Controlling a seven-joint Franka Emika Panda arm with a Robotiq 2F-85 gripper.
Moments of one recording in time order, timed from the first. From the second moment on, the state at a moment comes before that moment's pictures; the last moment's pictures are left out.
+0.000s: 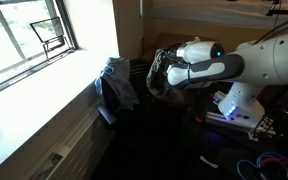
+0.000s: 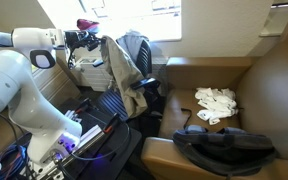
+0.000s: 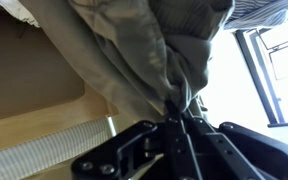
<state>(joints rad) 2.27 0.93 -1.31 -2.80 1.81 3.45 0.13</state>
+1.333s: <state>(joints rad) 1.92 0.89 -1.96 -2.80 2.33 3.33 -0.36</state>
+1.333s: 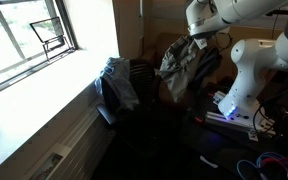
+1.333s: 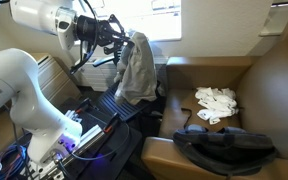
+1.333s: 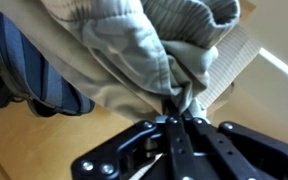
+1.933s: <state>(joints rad) 1.81 0.80 -2.18 -2.79 2.25 3.19 -0.39</state>
